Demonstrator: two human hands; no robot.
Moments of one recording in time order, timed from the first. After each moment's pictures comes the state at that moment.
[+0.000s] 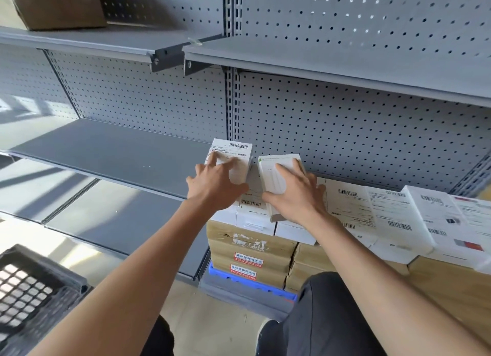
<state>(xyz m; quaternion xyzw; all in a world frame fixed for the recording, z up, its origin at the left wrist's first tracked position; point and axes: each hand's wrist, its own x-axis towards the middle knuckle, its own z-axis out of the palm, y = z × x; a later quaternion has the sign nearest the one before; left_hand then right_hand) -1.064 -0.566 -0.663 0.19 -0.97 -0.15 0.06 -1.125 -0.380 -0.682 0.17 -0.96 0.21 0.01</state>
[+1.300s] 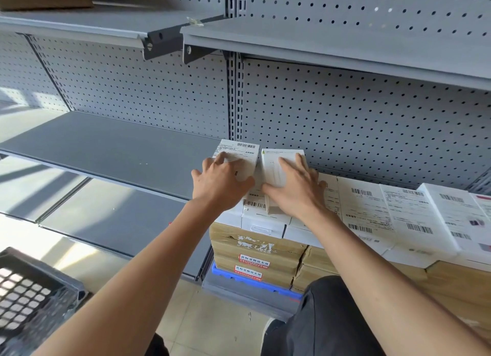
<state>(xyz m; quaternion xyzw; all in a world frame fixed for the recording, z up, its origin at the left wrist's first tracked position) -1.081 -0.574 -0.673 0.17 -0.97 -0.14 0.07 -1.140 -0.408 -0.685 0.14 -0.97 0.20 0.00</state>
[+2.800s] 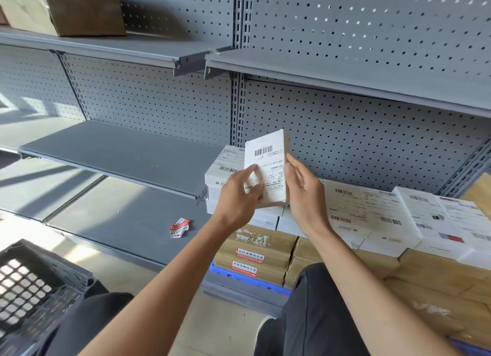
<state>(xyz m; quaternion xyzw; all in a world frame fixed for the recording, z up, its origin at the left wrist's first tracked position) -1.003 -0.517 -0.658 0.09 -0.84 -0.52 0.17 -1.058 -0.374 -0.659 0.18 -0.77 0.61 0.08</state>
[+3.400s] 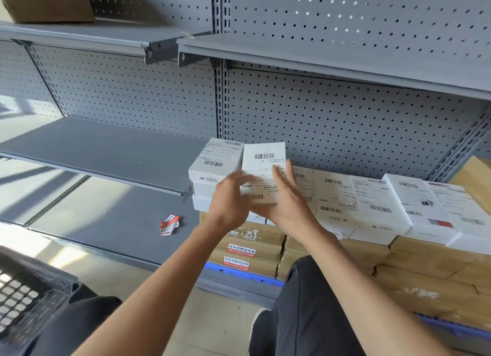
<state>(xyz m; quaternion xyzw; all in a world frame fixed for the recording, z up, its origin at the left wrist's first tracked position) -1.026 -0.511 -0.688 0.10 -0.89 -0.42 0.14 -1.073 -0.361 -0.695 0.25 -0.90 0.37 0.00</state>
